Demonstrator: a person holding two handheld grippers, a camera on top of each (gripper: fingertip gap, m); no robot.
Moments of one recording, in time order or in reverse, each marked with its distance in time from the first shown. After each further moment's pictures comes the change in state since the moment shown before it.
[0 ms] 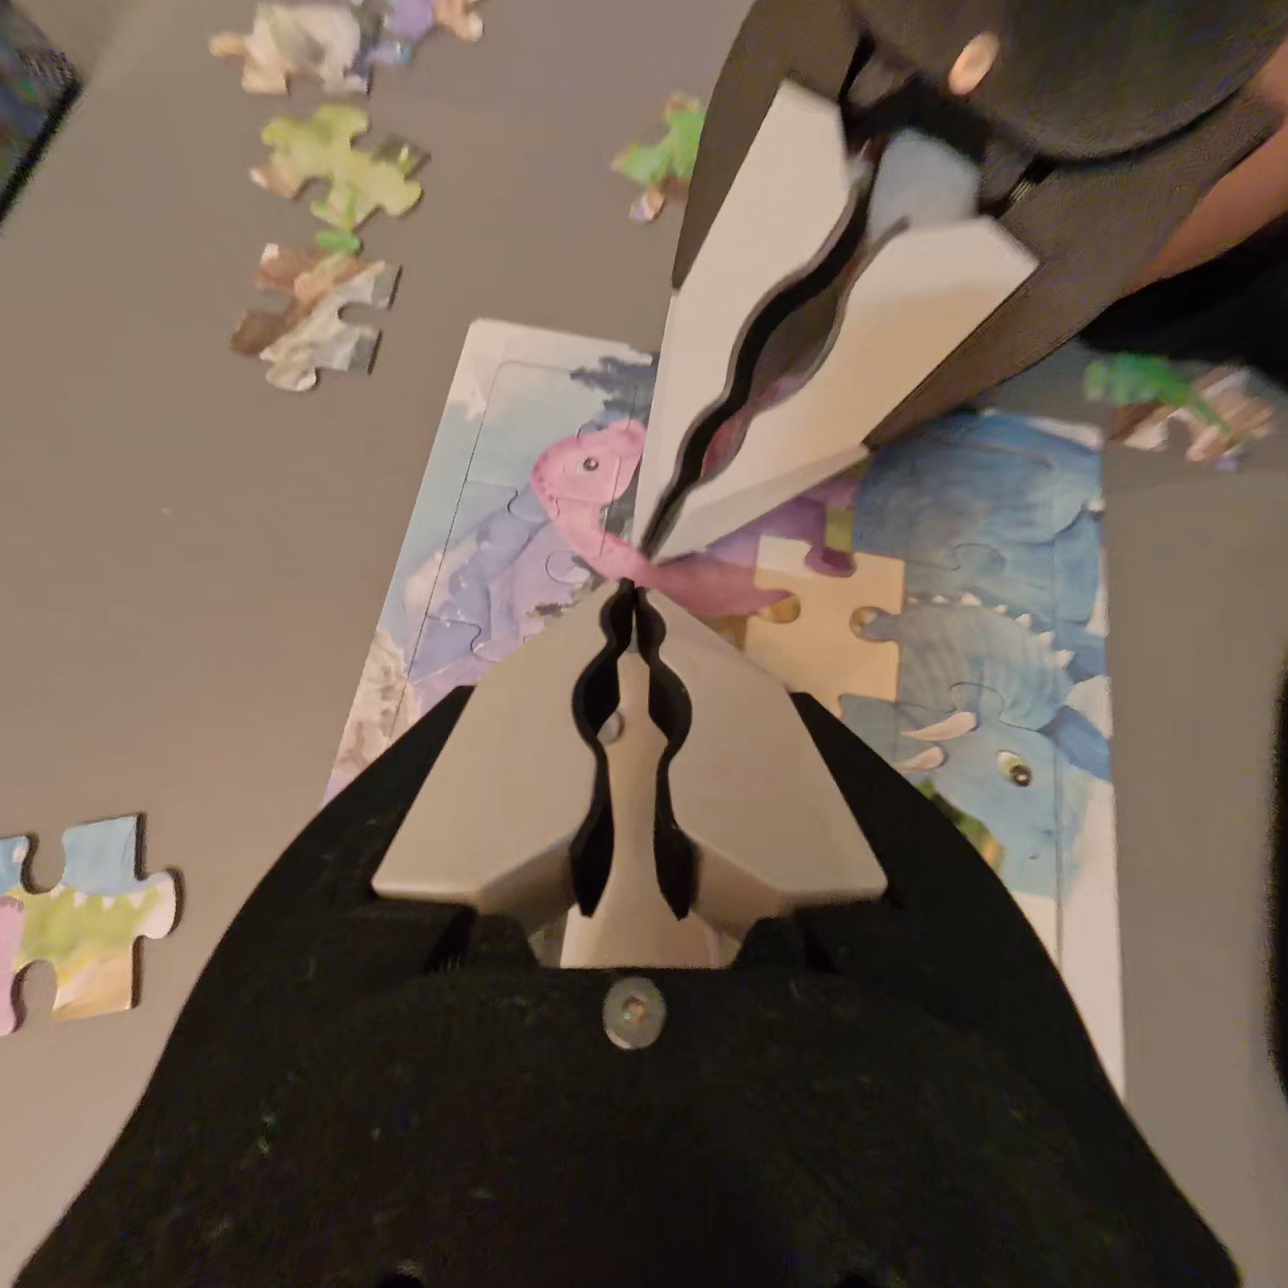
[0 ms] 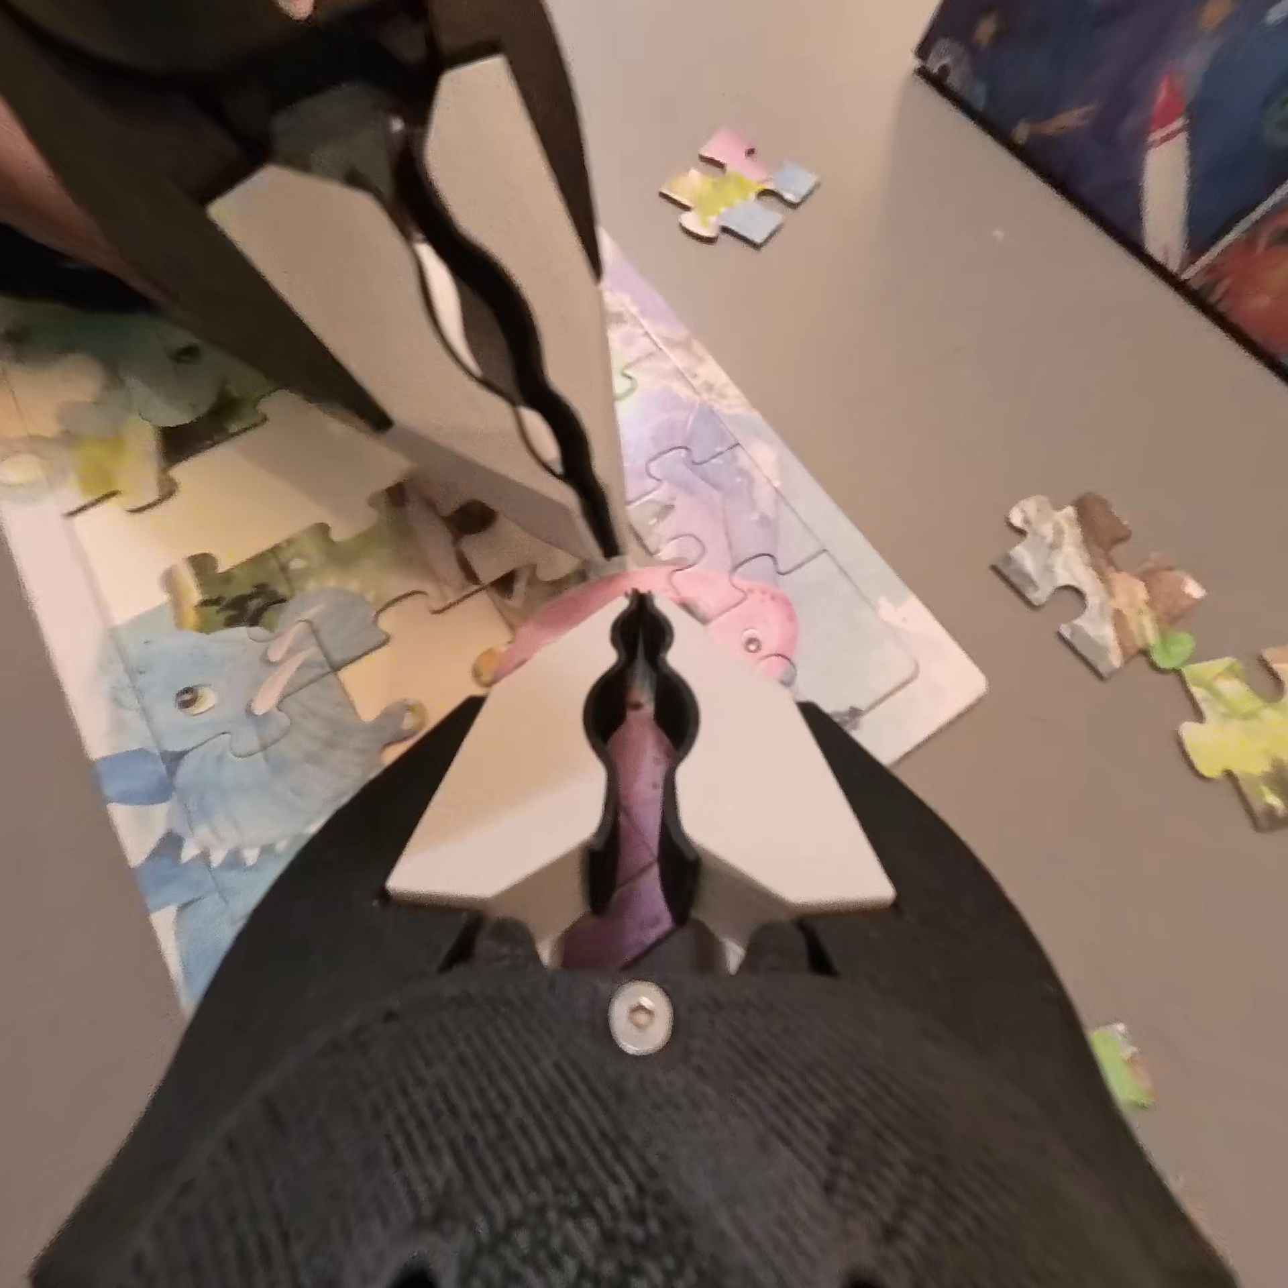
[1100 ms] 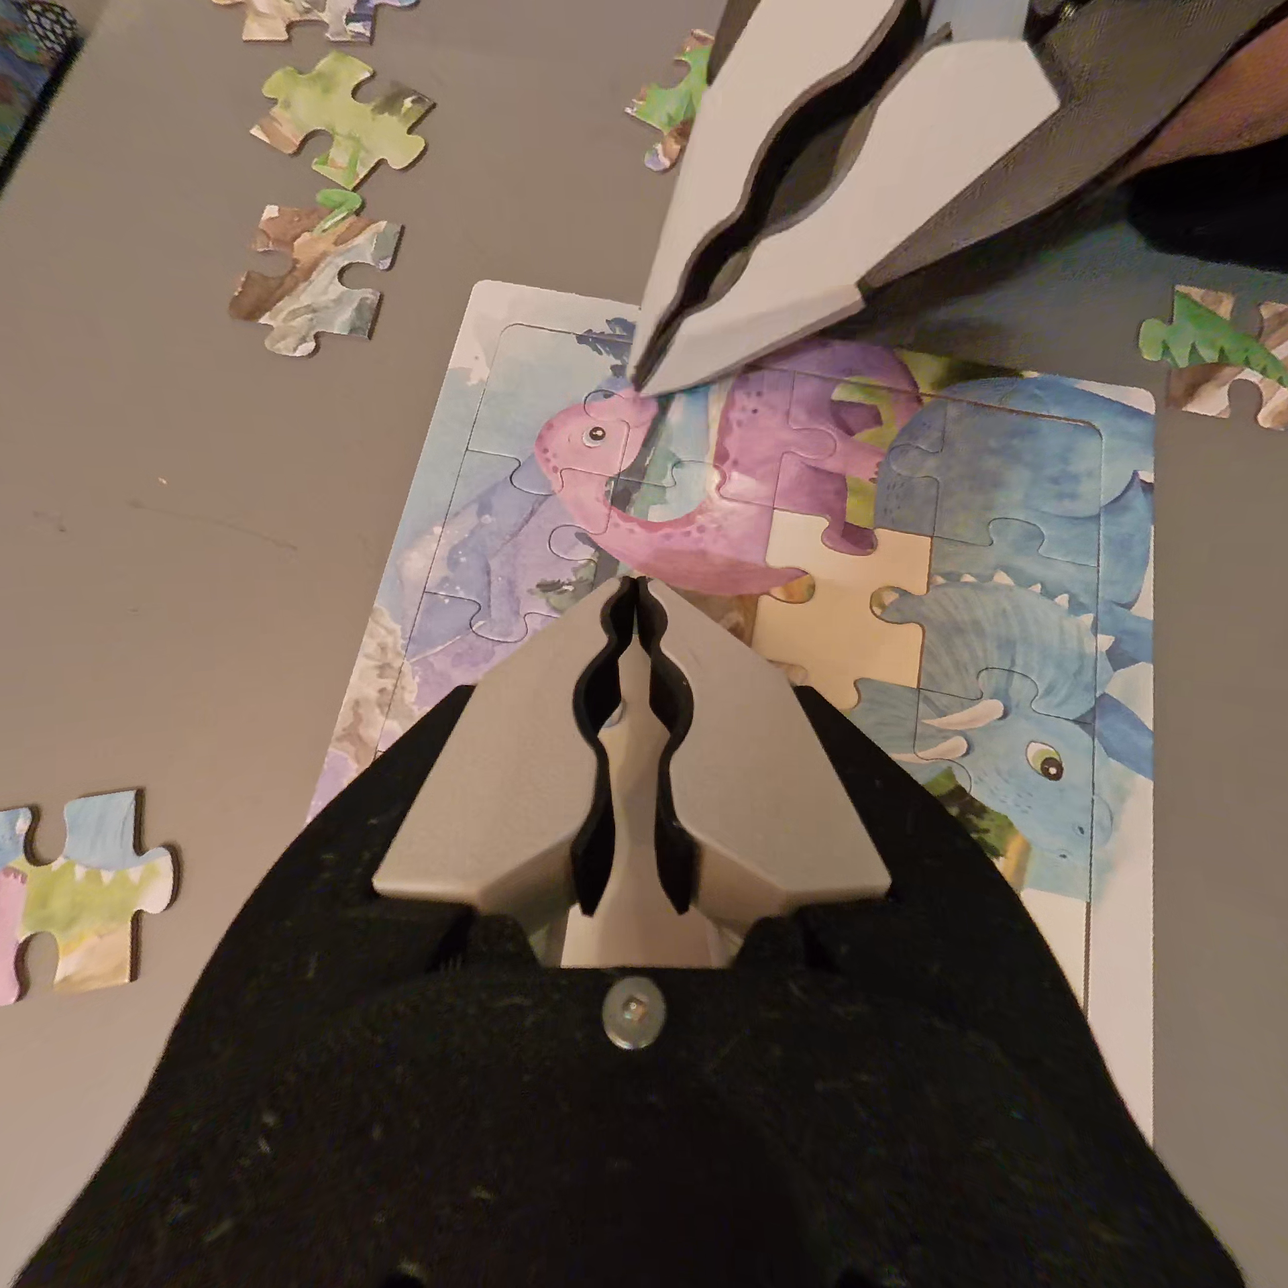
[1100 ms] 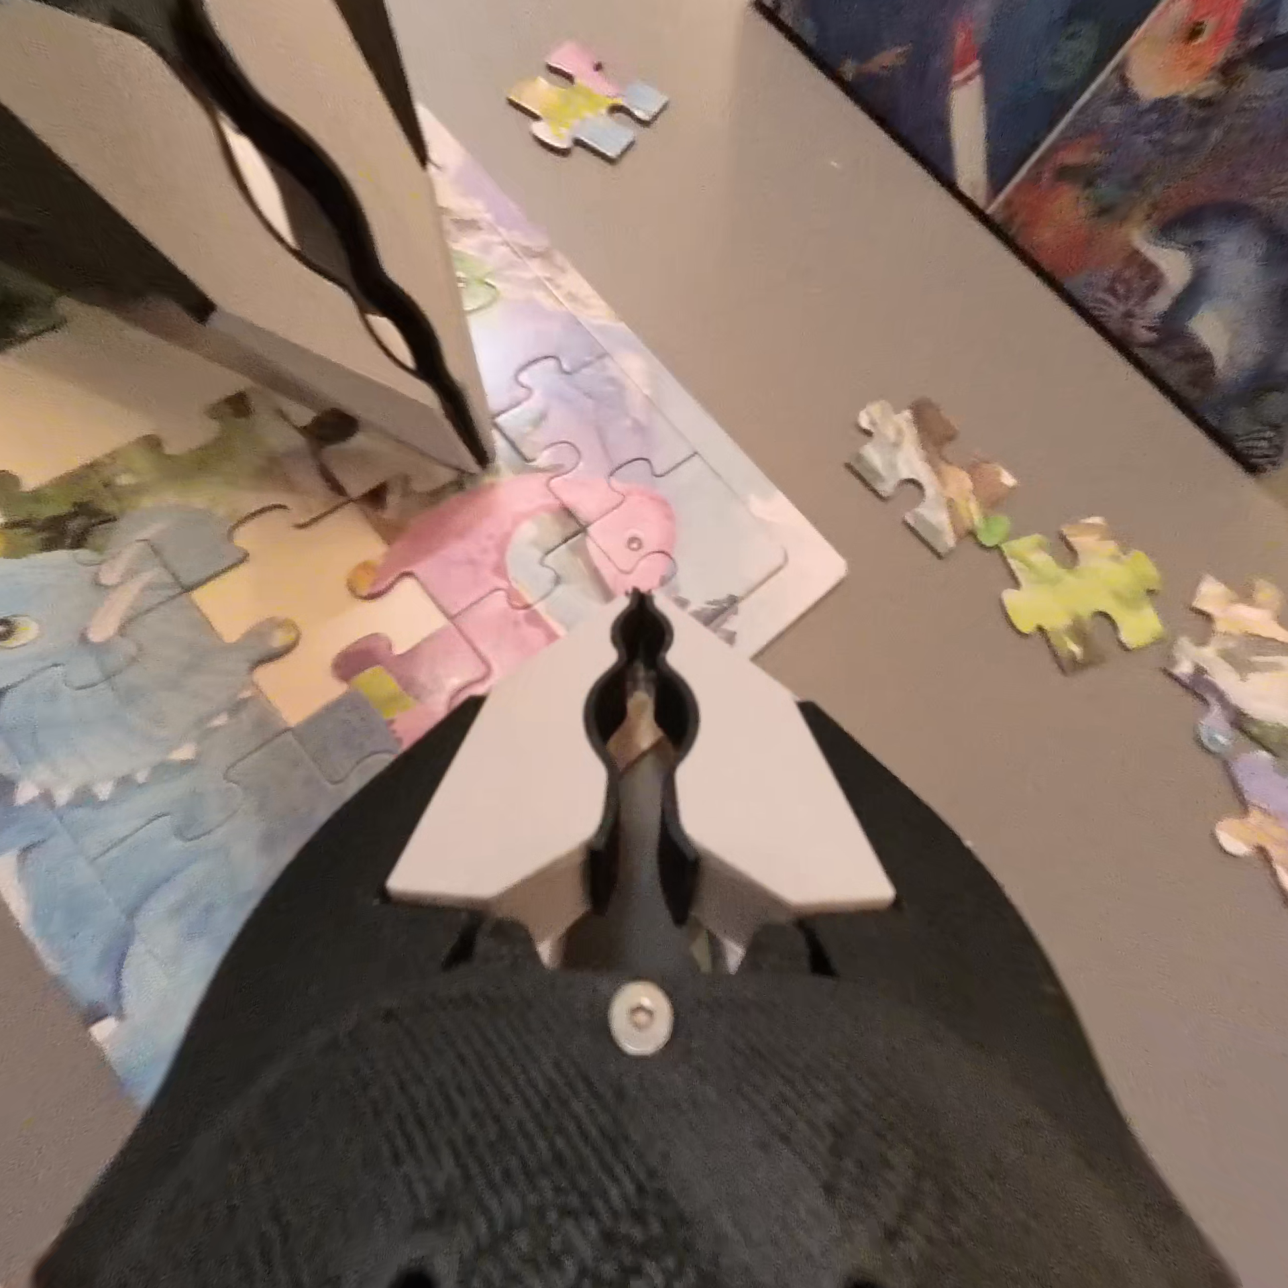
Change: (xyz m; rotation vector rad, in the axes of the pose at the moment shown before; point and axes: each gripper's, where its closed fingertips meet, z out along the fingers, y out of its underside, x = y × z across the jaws) left arm -0.002 0.008 0.003 -0.025 -0.039 0.012; right arm 0.028 0.021 -0.021 -0.028 0.153 -0.020
